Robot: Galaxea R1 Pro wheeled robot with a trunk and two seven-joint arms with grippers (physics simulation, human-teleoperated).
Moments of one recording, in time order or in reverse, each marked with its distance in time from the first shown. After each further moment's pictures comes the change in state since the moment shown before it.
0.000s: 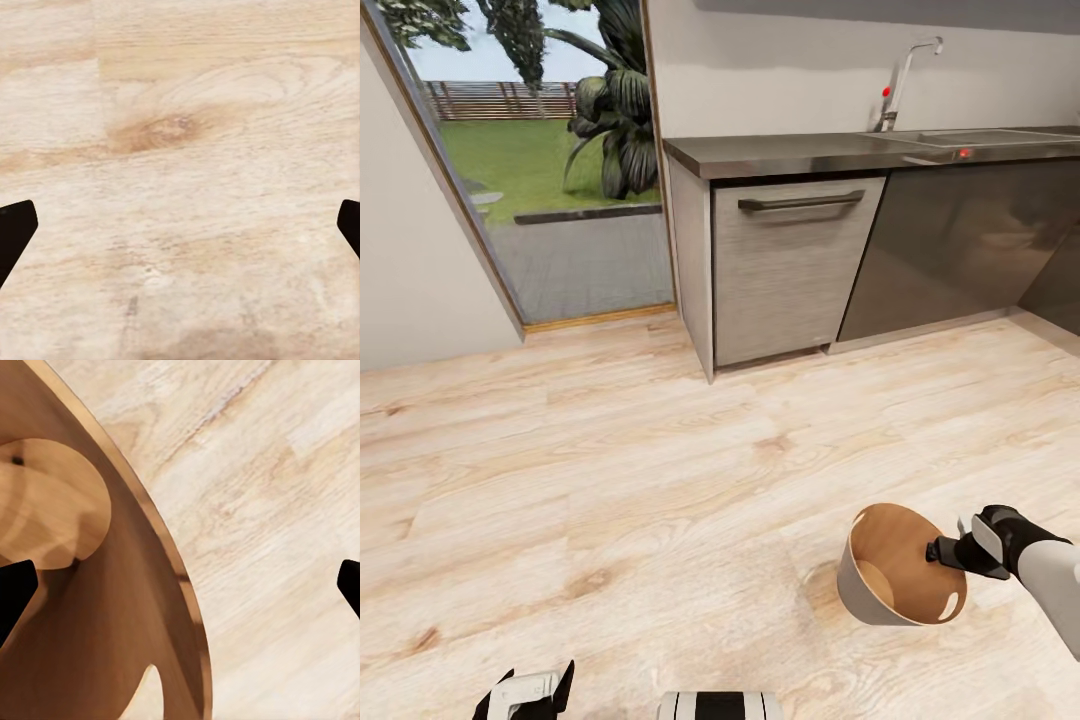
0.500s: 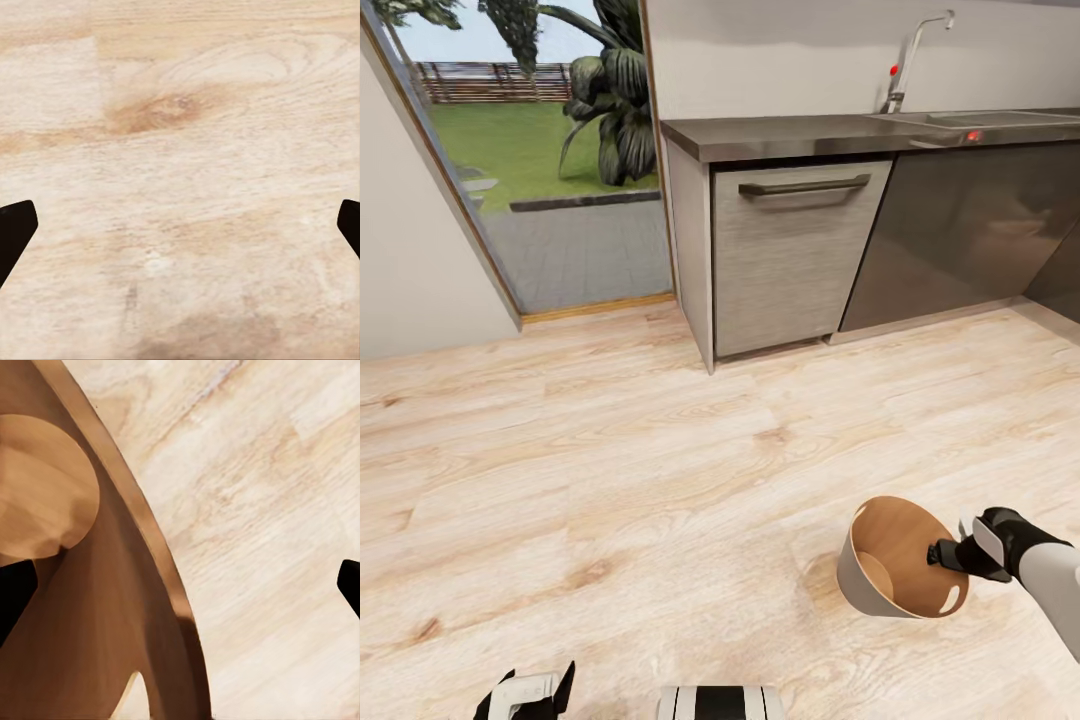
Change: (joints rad) left arm -0.001 0.000 -0.002 0.001 -0.001 0.004 -0.001; right arm 0.008 -0.002 0.000 -0.001 0.000 0.000 0.000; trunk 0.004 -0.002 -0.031
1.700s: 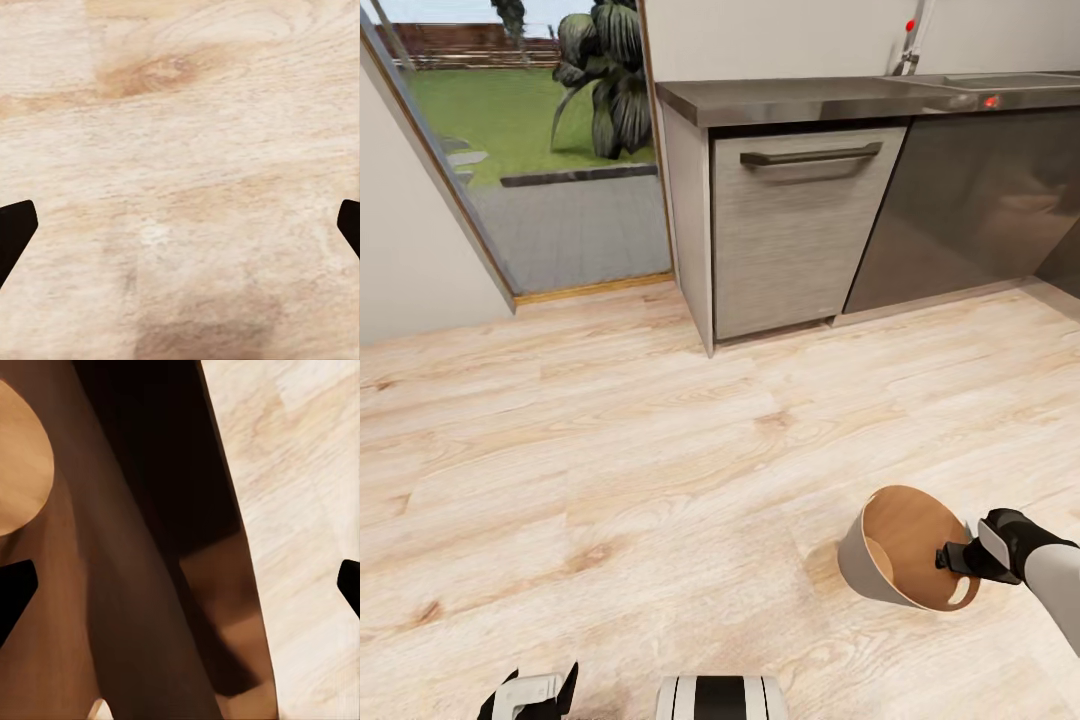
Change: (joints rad) left arm 0.000 0.000 -0.014 0.001 0.000 0.001 0.002; right arm 0.002 -0.012 0.034 0.001 0.019 0.000 0.000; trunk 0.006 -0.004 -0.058
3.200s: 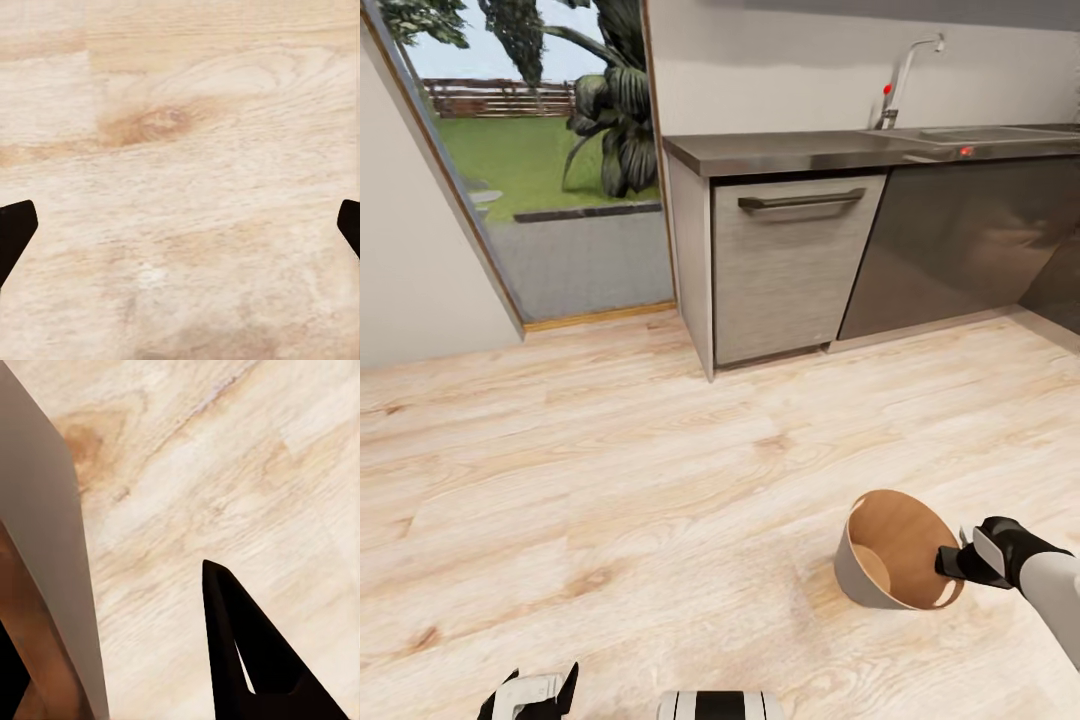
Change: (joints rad) left arm -0.002 0.000 0.001 0.001 0.000 0.004 -0.001; right arm 0.024 0.015 -0.025 0.003 -0.013 -0.051 -0.002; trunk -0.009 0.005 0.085
